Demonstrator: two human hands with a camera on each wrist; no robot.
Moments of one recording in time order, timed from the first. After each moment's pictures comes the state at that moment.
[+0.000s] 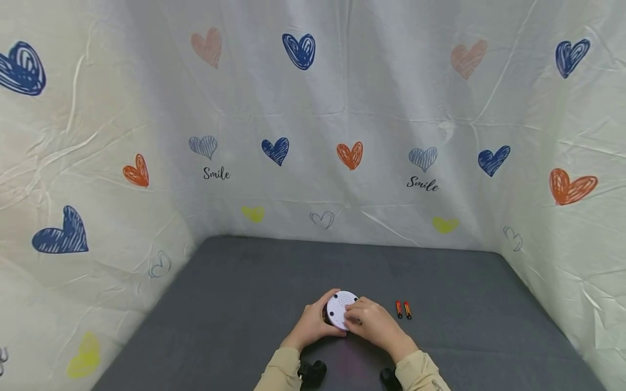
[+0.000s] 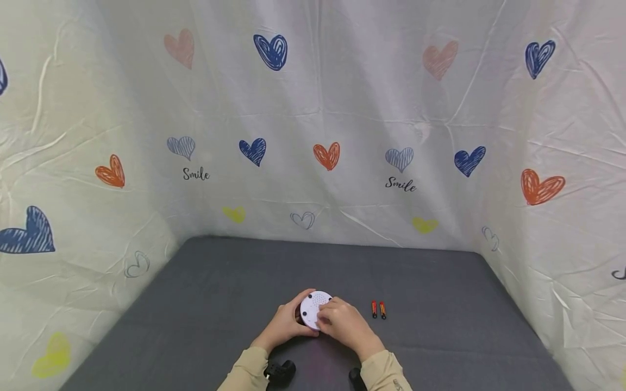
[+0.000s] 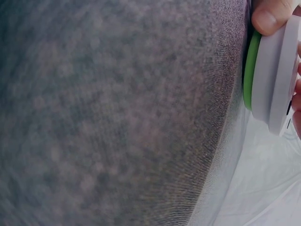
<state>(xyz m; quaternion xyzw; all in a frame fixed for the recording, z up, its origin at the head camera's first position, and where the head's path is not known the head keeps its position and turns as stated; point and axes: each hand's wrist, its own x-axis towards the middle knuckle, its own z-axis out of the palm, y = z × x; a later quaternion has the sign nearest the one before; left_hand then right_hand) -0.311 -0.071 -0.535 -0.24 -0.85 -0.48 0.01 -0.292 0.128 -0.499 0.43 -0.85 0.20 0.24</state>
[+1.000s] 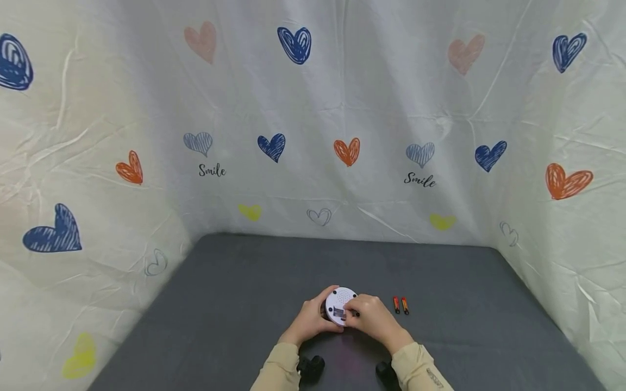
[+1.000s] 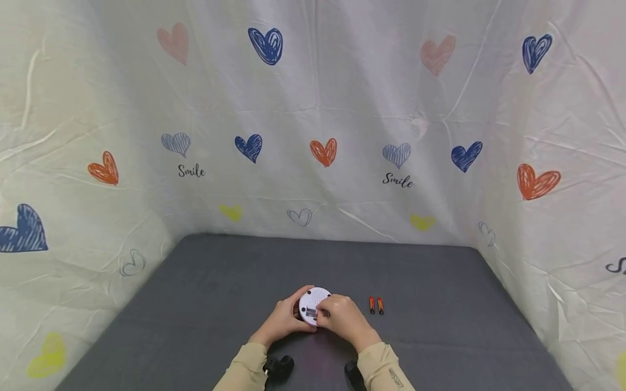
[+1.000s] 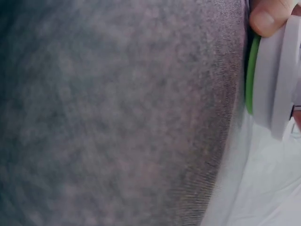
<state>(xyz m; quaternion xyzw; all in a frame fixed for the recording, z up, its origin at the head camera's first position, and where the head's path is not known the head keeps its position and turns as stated) -0.312 -0.069 -0.531 -0.24 -0.83 -0.51 -0.02 -0.300 0.128 -0.507 0.42 -0.83 0.23 0.28</state>
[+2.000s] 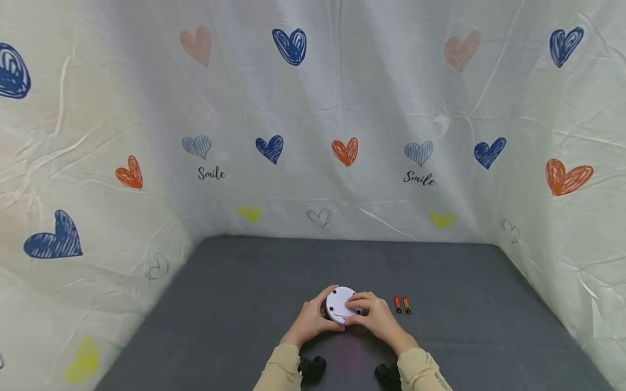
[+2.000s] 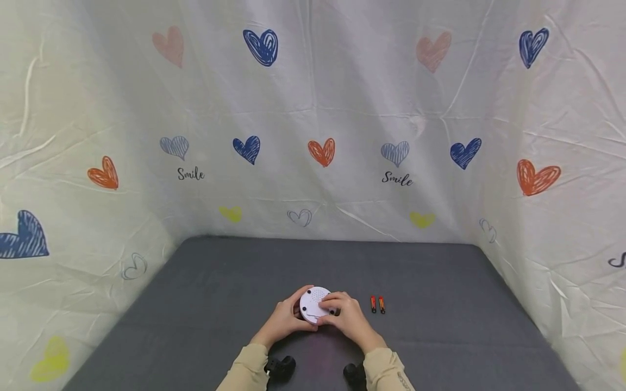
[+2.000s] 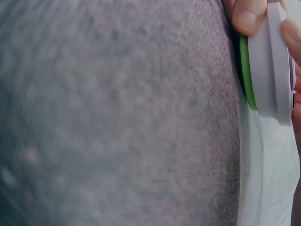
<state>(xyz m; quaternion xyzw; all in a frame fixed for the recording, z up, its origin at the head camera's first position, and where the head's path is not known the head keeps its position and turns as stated) -0.315 -0.068 -0.532 -0.24 -0.81 -0.53 -0.03 -0.301 0.137 -0.518 0.30 -0.84 0.42 0.17</state>
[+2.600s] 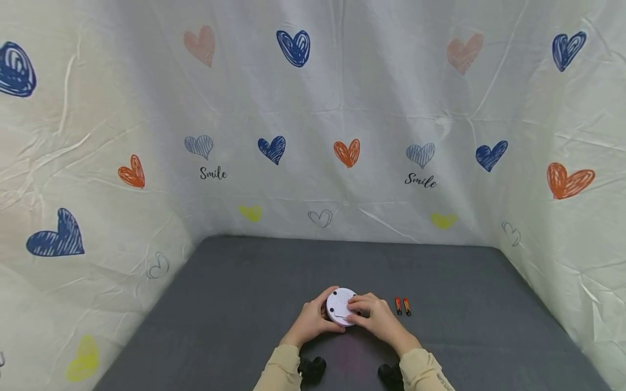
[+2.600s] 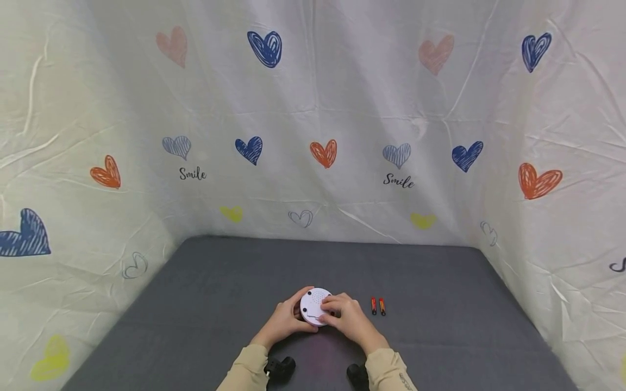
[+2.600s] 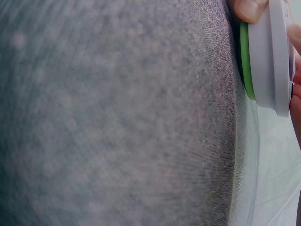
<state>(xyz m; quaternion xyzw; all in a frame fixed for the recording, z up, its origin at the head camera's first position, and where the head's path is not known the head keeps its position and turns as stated) -0.295 -0.069 -0.500 -0.24 -0.80 -0.55 -0.04 -0.299 0.138 -0.511 0.32 -0.86 0.37 0.14</state>
